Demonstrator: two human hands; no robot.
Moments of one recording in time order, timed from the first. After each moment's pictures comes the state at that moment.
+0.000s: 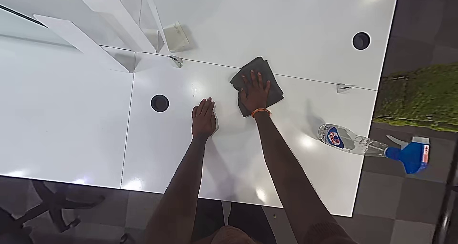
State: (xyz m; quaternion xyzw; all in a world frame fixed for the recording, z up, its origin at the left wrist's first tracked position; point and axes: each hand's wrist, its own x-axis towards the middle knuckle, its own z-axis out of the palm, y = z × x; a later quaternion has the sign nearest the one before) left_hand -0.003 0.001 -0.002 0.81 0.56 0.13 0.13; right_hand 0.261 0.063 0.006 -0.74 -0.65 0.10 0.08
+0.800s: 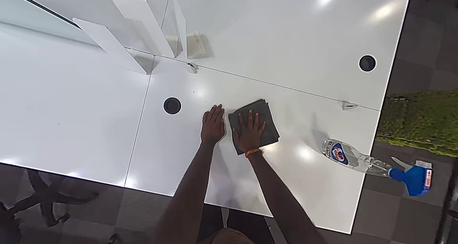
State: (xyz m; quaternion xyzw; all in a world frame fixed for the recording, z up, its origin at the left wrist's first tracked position) left_hand -0.001 0.001 -0.002 0.80 0.57 0.13 0.14; right_hand 0.177 -0.053 0.021 -0.74 -0.65 0.15 -0.03
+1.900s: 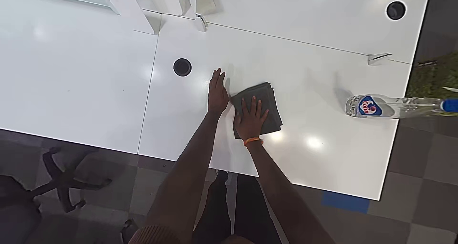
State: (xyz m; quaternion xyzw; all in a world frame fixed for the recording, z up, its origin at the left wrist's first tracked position) left_hand -0.041 -0.029 -0.003 0.74 0.54 0.35 0.22; right_hand 0.087 -0.159 0.010 -0.79 -0.60 0.14 0.04
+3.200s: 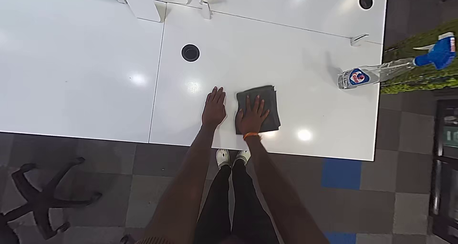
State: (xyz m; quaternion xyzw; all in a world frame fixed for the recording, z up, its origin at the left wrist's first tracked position) left_hand -0.138 -0.143 -0.016 0.84 0.48 0.17 0.17; right_hand 0.018 -0.229 0.004 -0.85 -0.52 0.09 0.05
